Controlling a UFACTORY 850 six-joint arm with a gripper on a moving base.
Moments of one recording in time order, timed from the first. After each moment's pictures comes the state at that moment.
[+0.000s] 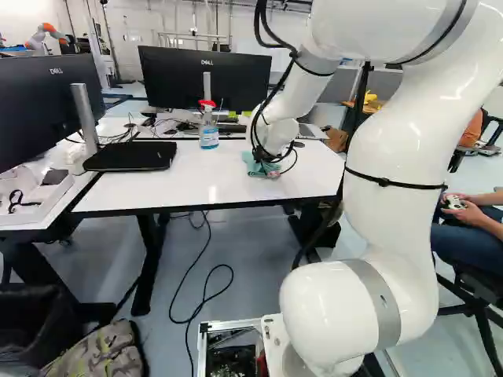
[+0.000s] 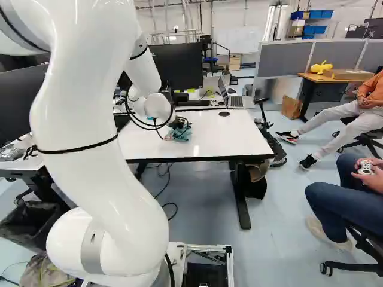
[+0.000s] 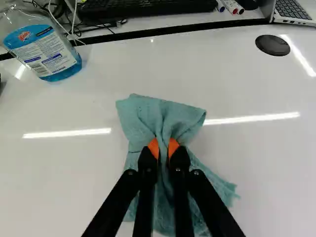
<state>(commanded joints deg) 2.3 -14.7 -46.3 5.8 13.6 0.0</state>
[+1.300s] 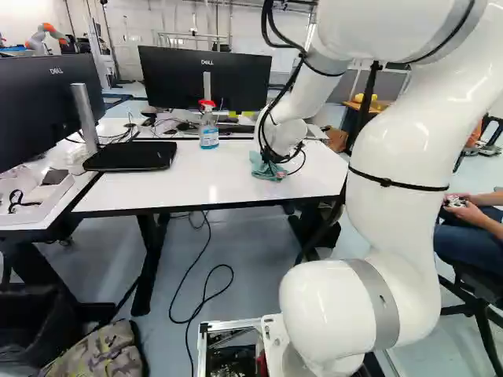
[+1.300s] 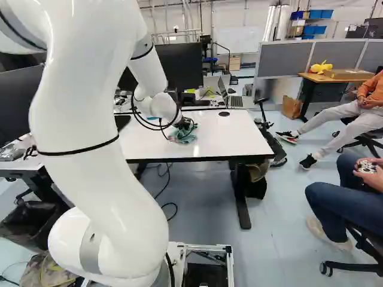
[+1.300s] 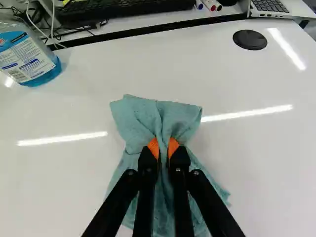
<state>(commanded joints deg) -1.1 -12.7 -44.0 5.8 13.5 0.0</state>
